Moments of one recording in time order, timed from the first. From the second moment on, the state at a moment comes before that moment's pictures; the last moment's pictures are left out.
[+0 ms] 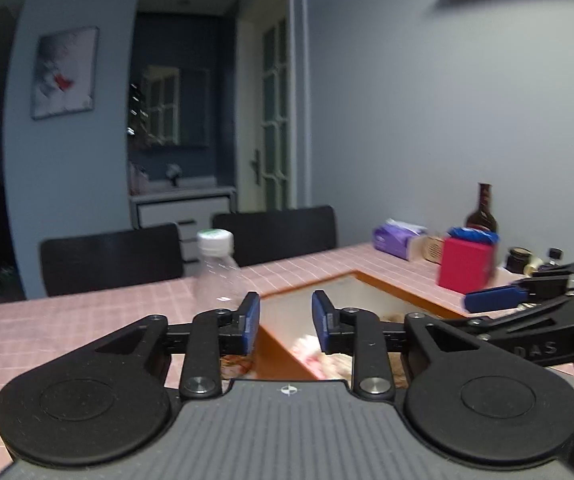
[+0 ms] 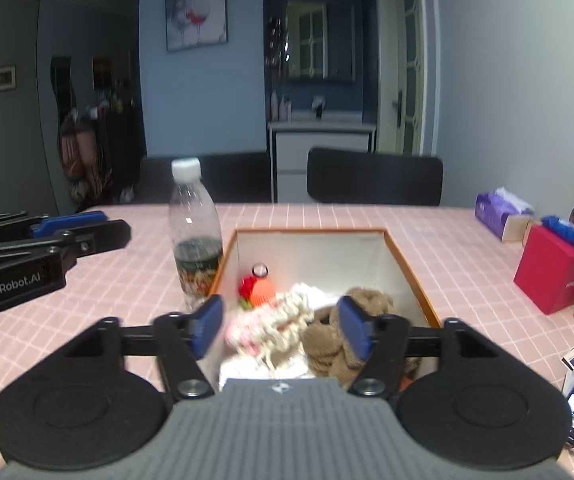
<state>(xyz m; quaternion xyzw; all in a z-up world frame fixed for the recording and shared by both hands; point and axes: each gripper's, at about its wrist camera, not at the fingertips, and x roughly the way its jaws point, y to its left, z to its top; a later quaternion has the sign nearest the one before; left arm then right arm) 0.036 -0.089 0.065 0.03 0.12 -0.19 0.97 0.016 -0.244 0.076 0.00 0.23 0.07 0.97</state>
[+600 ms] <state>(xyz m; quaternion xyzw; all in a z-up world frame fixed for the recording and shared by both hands) 0.004 -0.078 -0.005 0.06 0.09 -0.11 0.99 -0.024 -0.202 0.018 0.03 0.15 0.00 0.99</state>
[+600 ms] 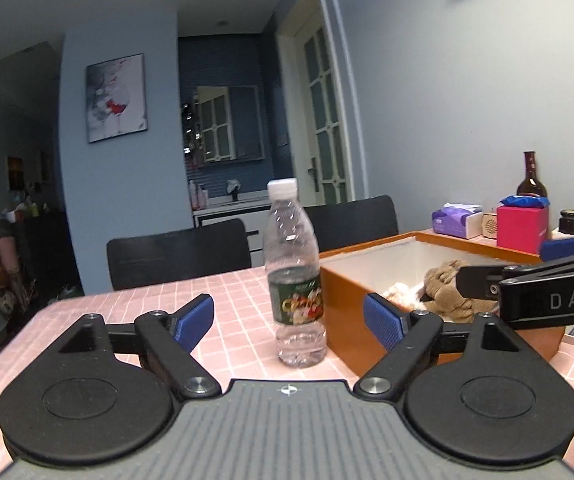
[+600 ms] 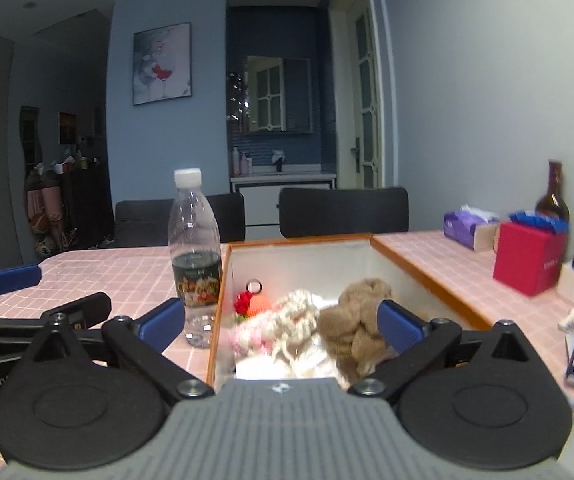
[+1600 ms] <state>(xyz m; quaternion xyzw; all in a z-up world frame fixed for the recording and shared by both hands) -0.005 -0.056 -0.019 0.03 0.13 -0.07 0.99 -0.034 -0.190 -0.001 0.00 0.18 -0.05 0.98</state>
